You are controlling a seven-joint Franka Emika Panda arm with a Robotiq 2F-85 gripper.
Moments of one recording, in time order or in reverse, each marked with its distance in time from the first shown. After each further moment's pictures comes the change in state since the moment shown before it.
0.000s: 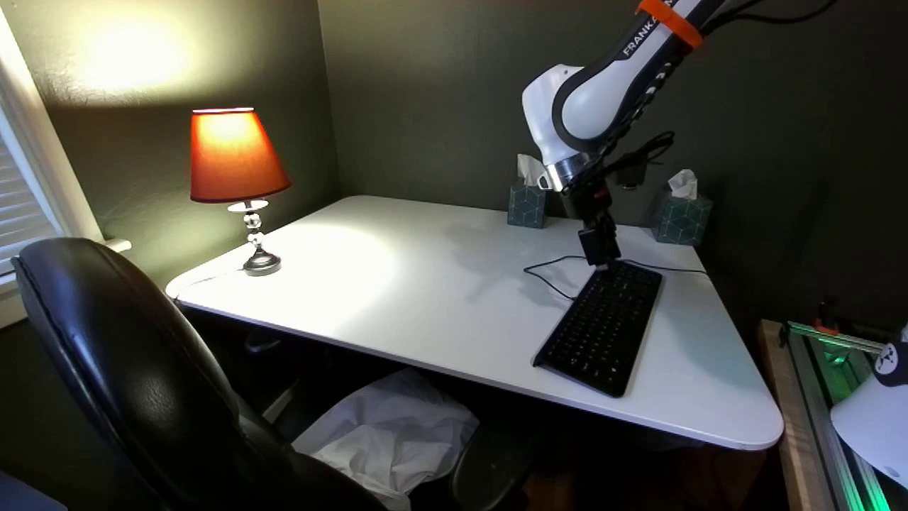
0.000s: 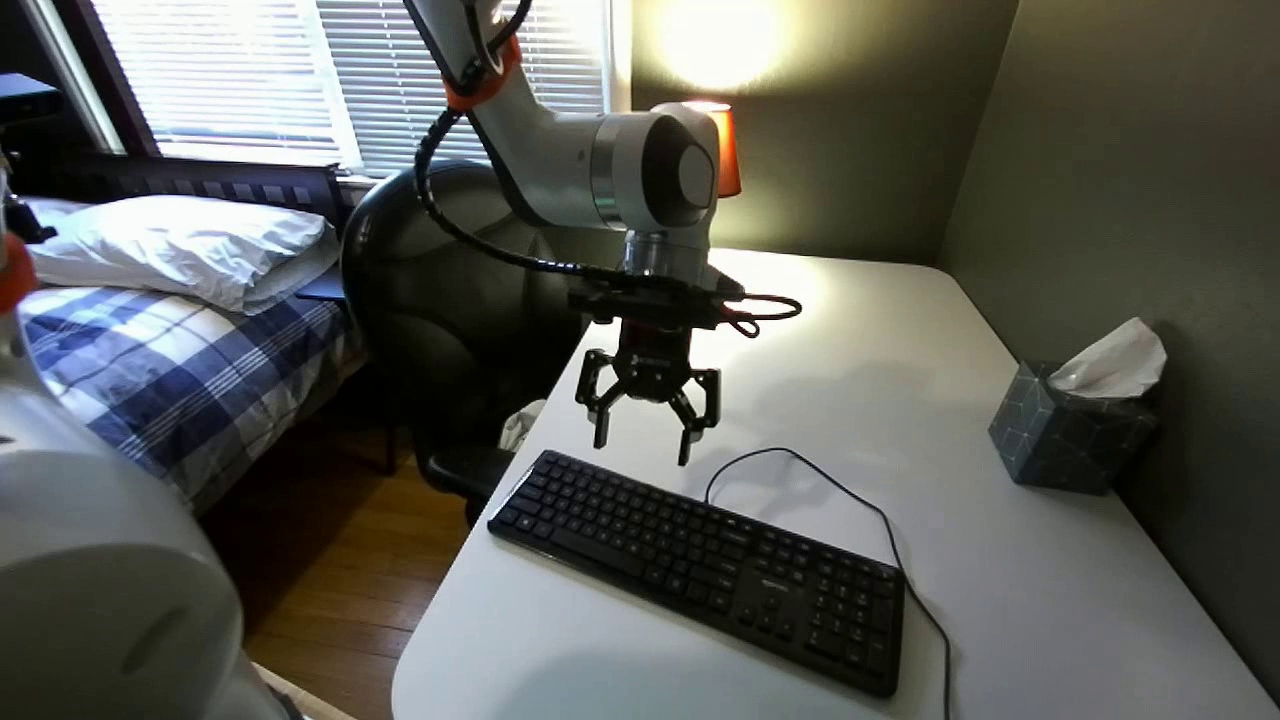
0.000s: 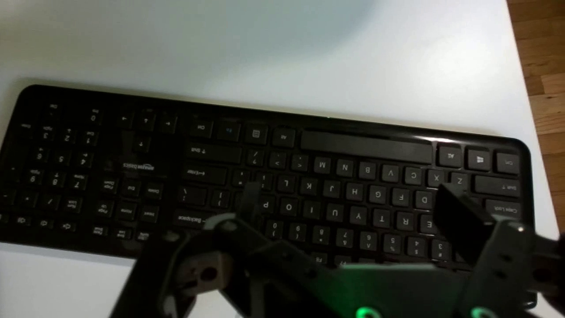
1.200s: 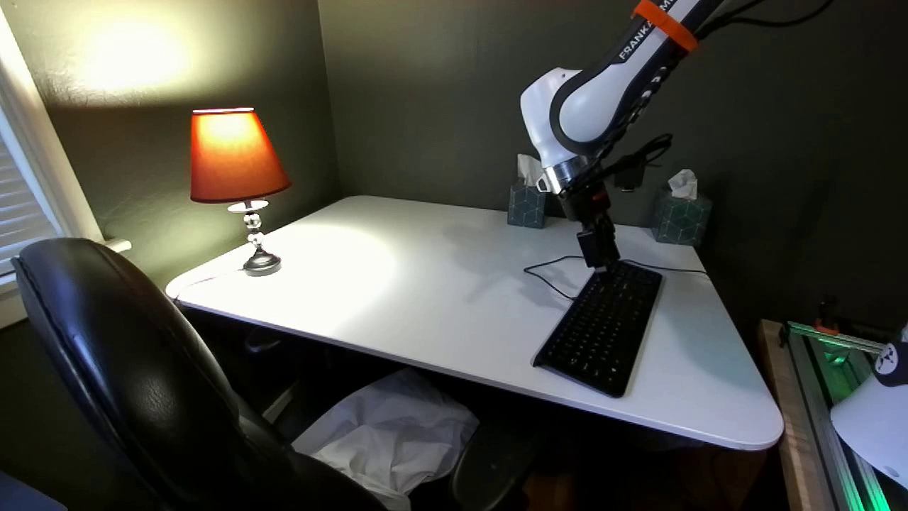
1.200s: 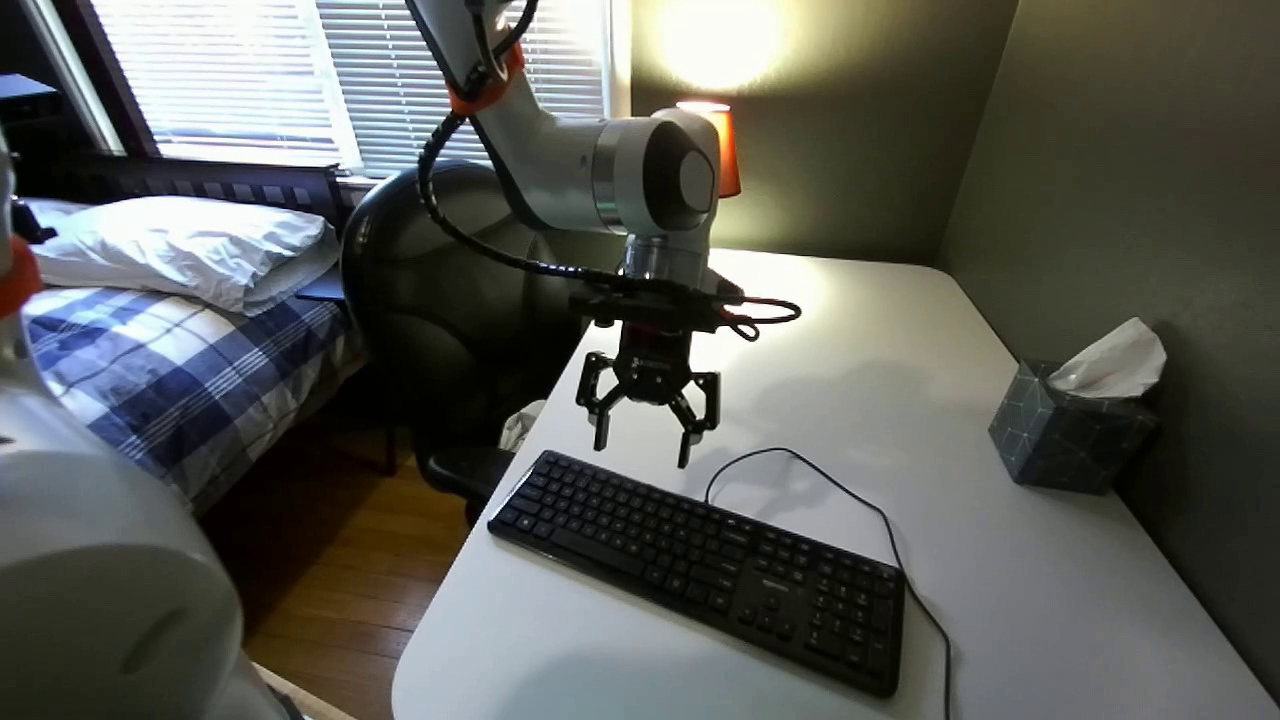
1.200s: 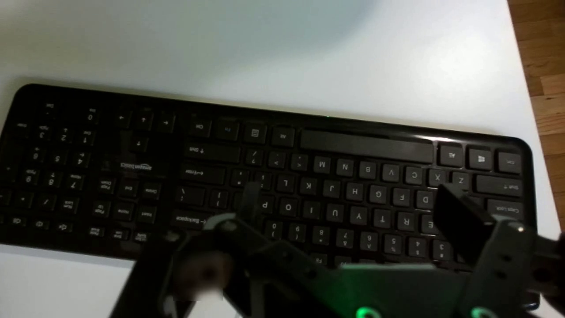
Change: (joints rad) arm 0.000 0.013 0.000 0.007 0.002 0.000 0.000
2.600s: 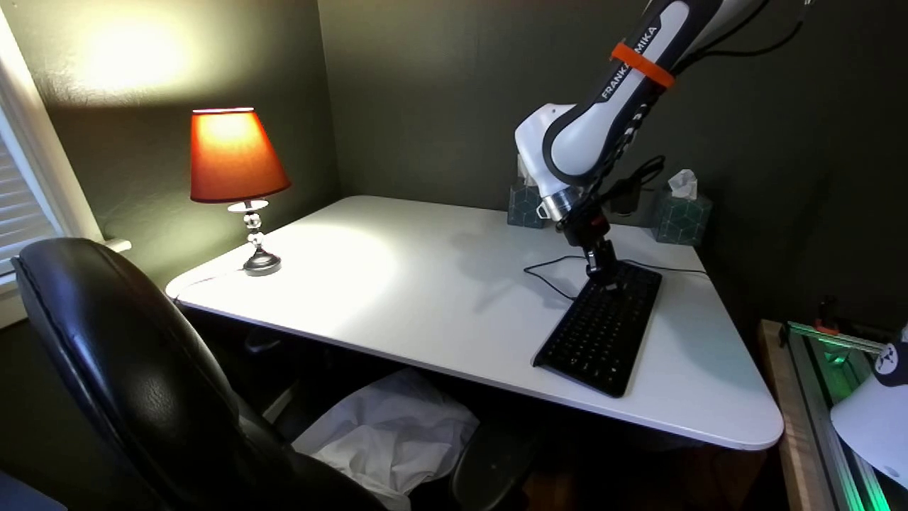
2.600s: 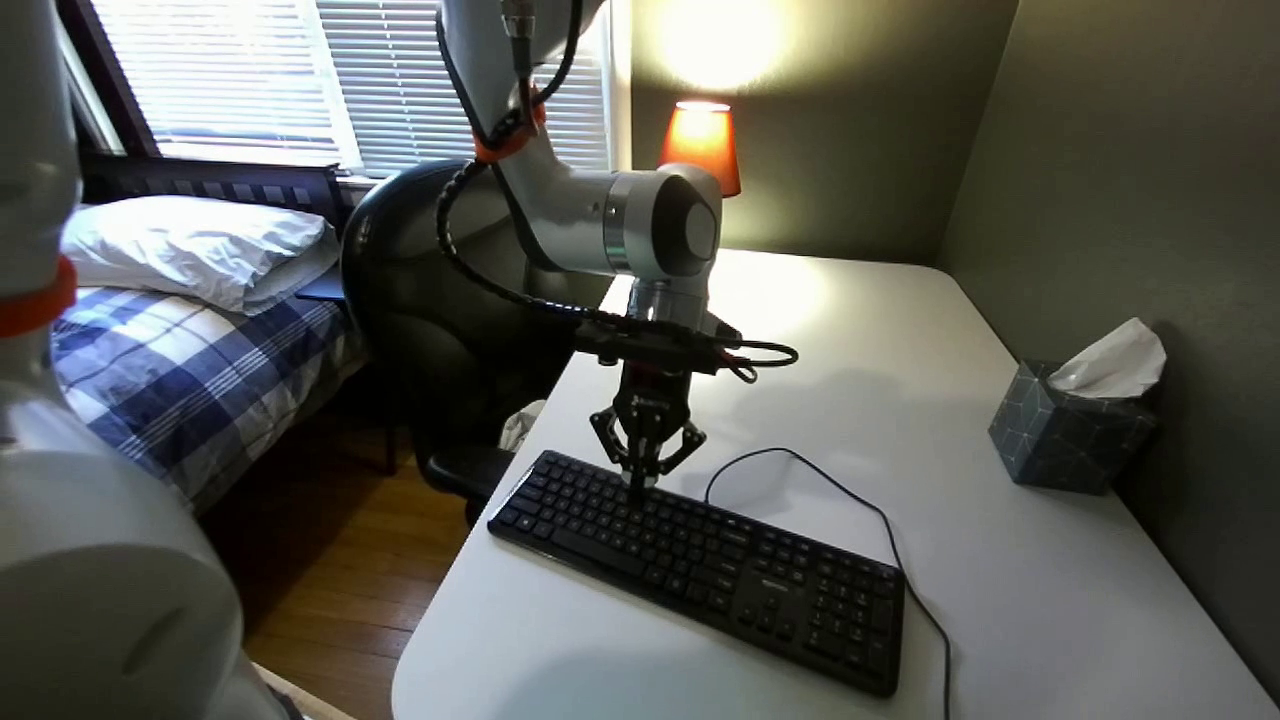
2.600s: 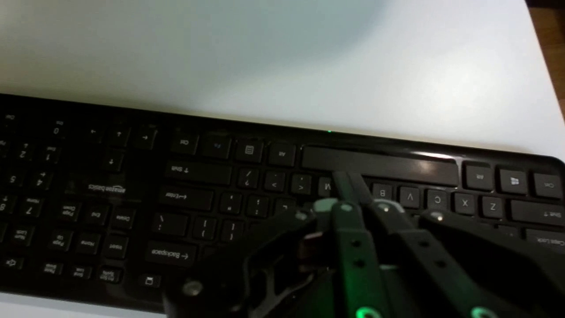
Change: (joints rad) arm -0.001 0.122 -0.006 0.027 -0.005 0.012 -0.001
